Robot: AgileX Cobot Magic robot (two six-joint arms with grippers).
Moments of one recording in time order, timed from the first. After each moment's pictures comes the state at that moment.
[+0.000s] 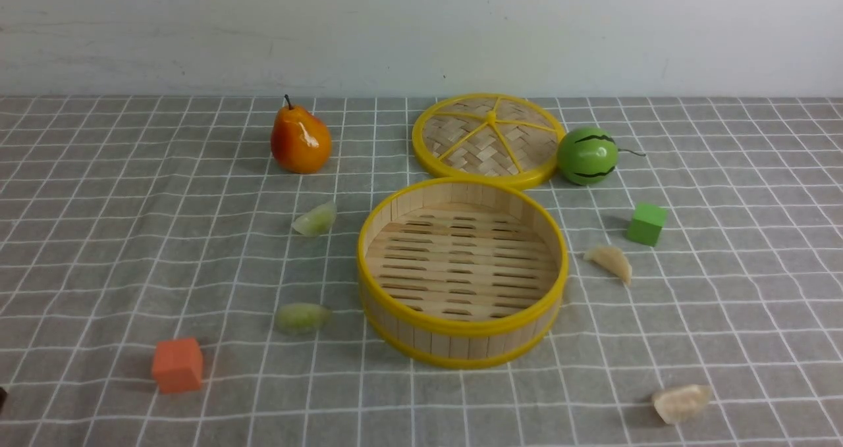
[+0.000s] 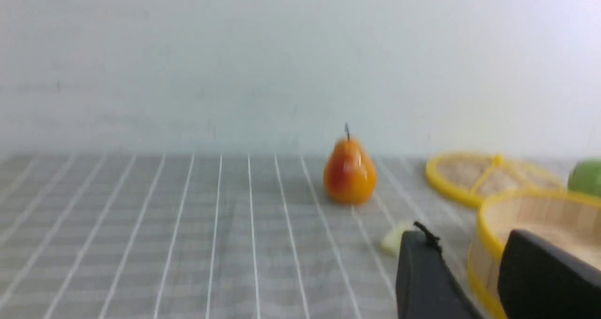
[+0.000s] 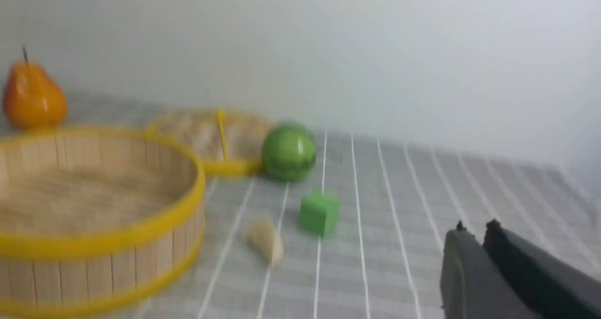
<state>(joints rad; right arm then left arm) 0.07 -0.01 0.03 -0.07 -0.07 0.01 -0.11 -0.01 0.03 -0.02 -0.15 -0.05</state>
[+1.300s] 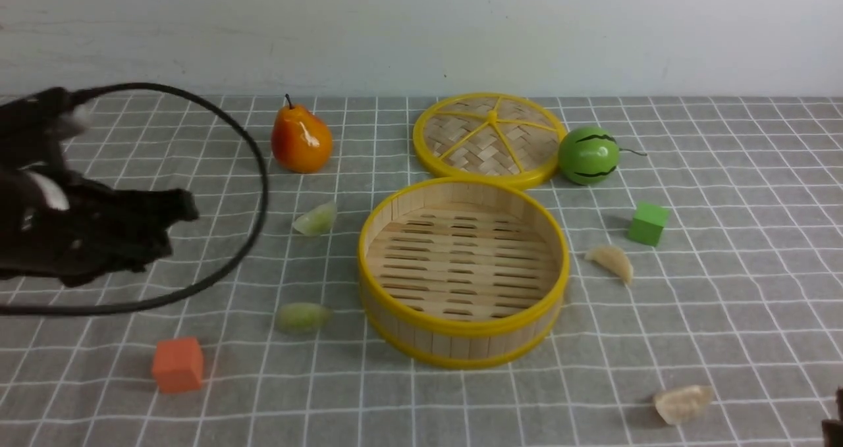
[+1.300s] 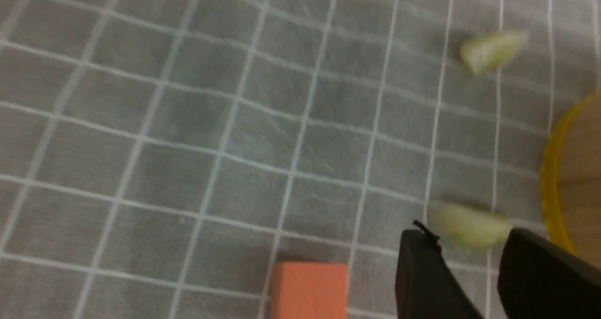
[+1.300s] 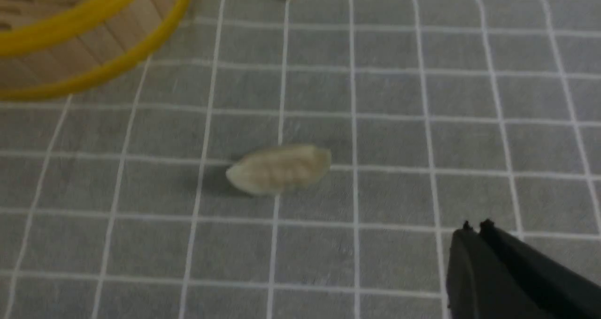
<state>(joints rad) 0.15 0.84 -0.49 0.01 0.57 0.08 -0.19 1.38 -0.97 0.02 0.54 -0.43</state>
